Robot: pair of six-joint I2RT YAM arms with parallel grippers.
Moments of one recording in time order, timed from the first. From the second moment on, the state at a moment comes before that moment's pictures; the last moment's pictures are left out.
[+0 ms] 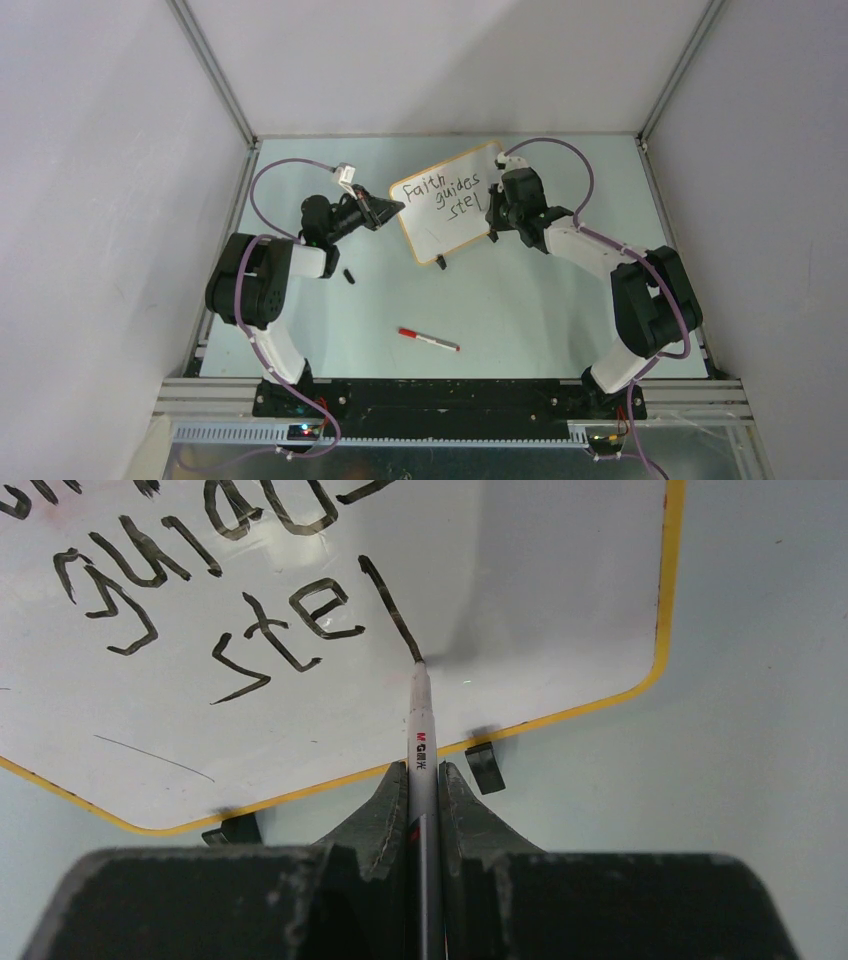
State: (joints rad) left arm -0.17 1.78 0.69 1.09 0.69 -0.62; right arm 0.46 1.64 1.08 -0.08 0.07 0.28
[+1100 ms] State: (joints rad) left arm -0.17 1.78 0.69 1.09 0.69 -0.62; right arm 0.46 1.60 1.09 -0.02 0.05 0.28
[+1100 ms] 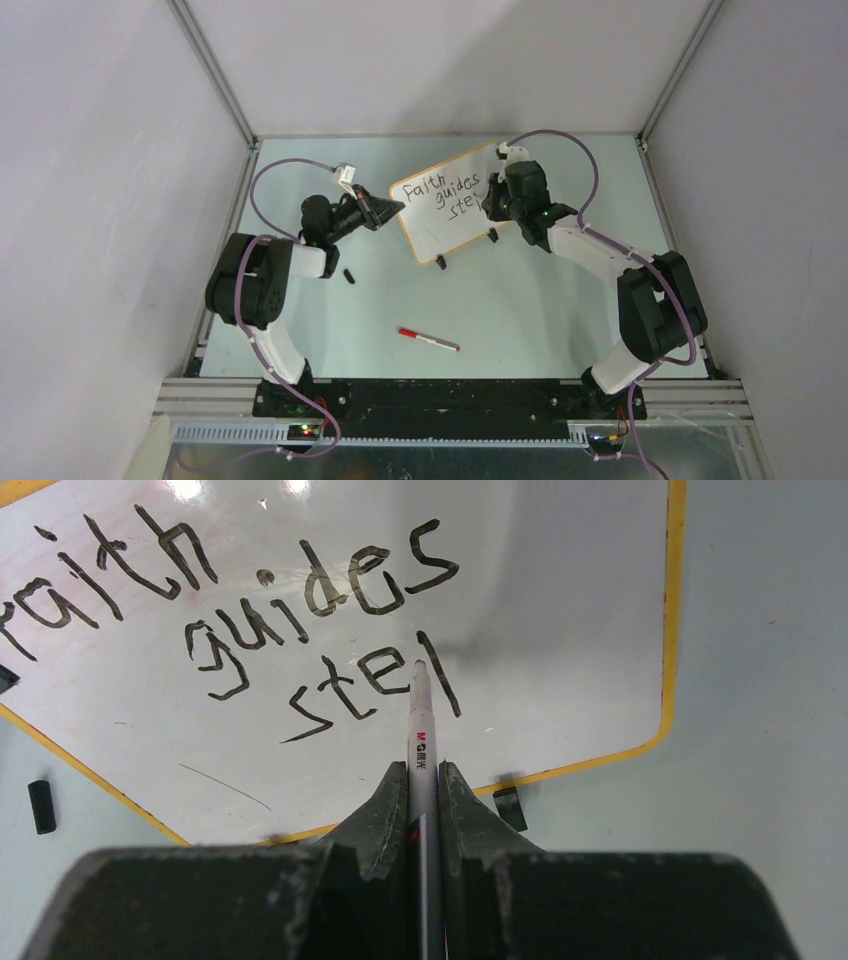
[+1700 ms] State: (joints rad) left arm -0.17 1.78 0.69 1.09 0.69 -0.62; right arm 0.46 1.63 1.13 -0.02 0.04 0.28
